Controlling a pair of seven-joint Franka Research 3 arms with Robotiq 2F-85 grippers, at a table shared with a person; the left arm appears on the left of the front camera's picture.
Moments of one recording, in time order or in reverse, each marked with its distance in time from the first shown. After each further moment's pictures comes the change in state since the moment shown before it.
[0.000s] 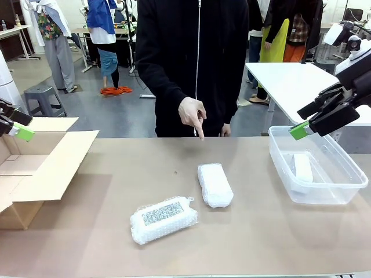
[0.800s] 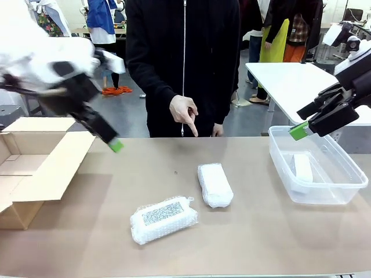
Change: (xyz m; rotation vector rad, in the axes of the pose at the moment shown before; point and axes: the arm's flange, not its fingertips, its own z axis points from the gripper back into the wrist) left arm 0.146 -0.155 -0.144 0.168 0.375 0.176; right arm 0.001 0.001 -0.001 -0.002 0.004 0.001
